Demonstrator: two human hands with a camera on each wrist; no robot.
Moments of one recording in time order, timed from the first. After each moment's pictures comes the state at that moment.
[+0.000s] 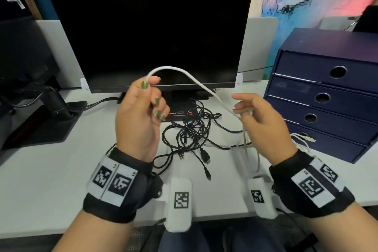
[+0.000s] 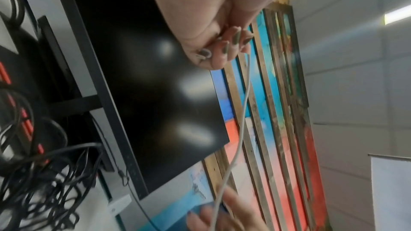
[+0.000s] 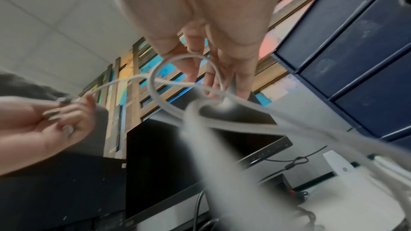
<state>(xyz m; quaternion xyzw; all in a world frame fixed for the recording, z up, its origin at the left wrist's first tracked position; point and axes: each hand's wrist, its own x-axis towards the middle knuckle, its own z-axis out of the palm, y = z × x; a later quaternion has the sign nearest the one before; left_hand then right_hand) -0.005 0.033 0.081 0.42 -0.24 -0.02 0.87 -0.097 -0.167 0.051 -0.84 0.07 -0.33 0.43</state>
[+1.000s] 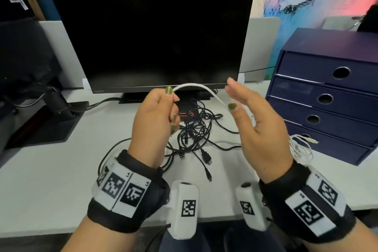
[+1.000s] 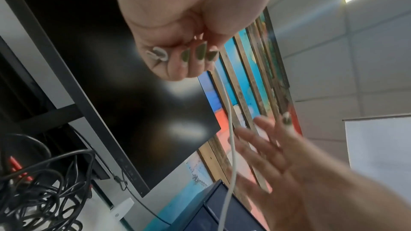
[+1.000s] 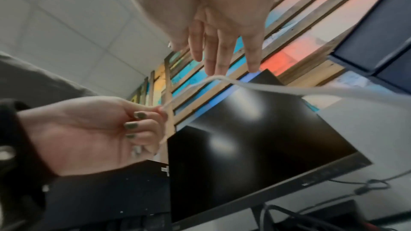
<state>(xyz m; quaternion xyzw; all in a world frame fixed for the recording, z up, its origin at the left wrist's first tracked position) -0.015 0.020 0.082 0.62 -0.20 -0.02 0.76 -0.110 -0.124 0.069 -0.82 0.00 -0.44 0.38</state>
